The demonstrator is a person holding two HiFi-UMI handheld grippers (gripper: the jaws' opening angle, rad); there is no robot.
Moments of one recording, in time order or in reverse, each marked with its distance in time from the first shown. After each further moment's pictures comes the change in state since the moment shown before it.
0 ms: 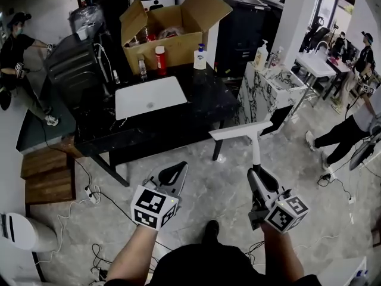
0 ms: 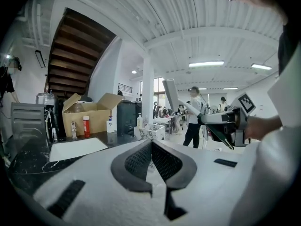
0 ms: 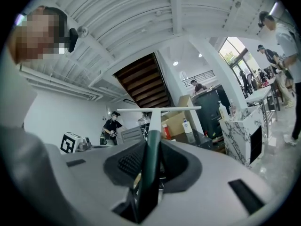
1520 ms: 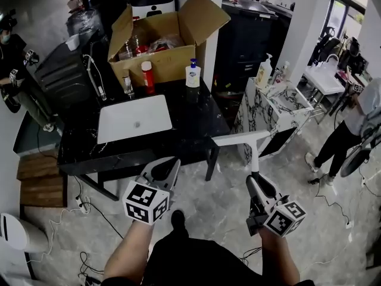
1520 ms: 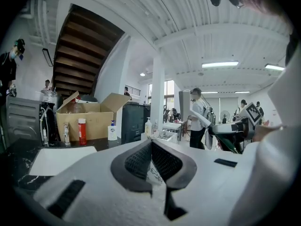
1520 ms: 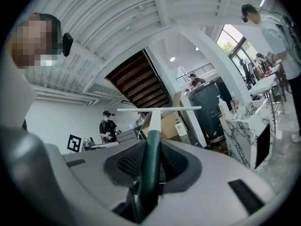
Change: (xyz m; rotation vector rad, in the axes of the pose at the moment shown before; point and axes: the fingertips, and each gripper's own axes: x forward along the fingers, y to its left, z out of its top) left arm 0.187 0.073 0.045 -0.060 -0.039 0.095; right arm 0.102 -0.172 0.048 0.075 0.026 0.048
